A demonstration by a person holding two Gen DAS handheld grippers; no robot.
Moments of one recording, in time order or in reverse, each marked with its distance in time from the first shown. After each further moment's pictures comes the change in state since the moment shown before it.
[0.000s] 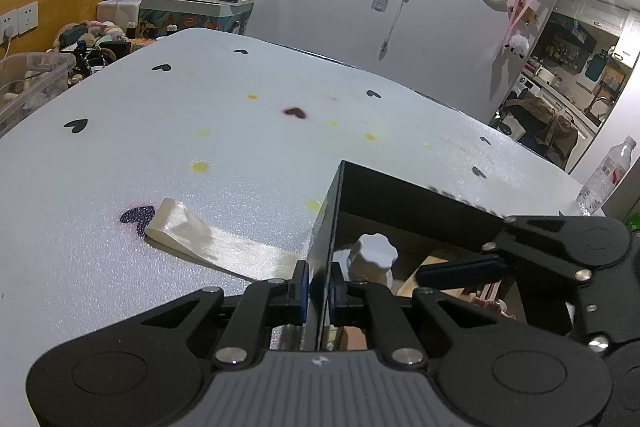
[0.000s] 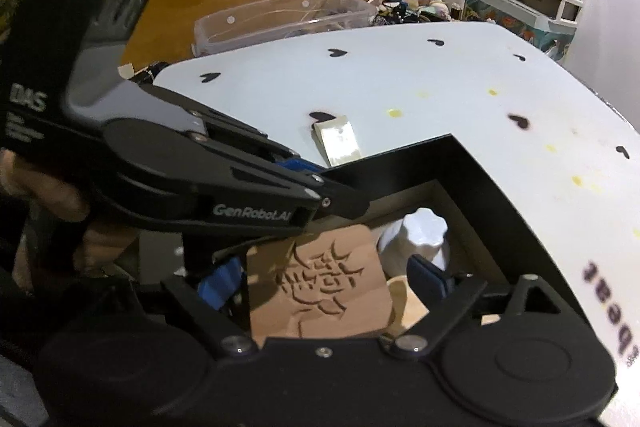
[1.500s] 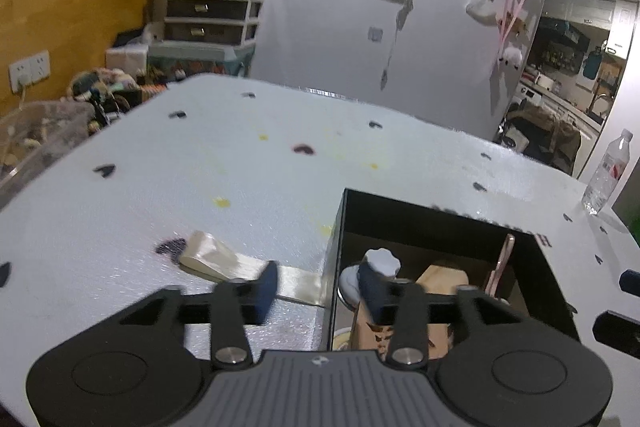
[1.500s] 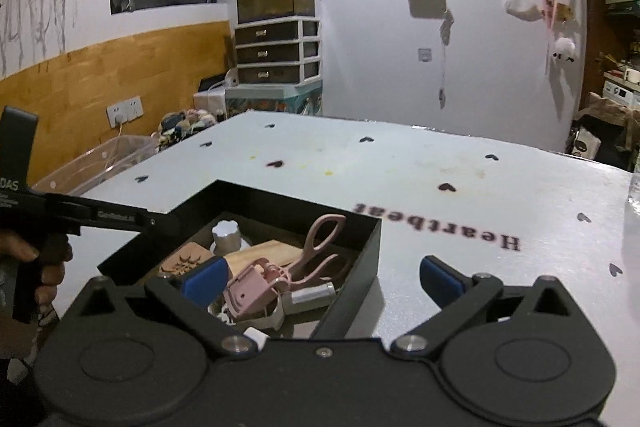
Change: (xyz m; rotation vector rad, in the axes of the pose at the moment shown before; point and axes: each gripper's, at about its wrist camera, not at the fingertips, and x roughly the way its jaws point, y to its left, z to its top) left arm -0.041 -0.009 -0.010 0.085 -0.124 0.061; right arm -0.114 0.029 -0.106 0.482 -0.392 -0.585
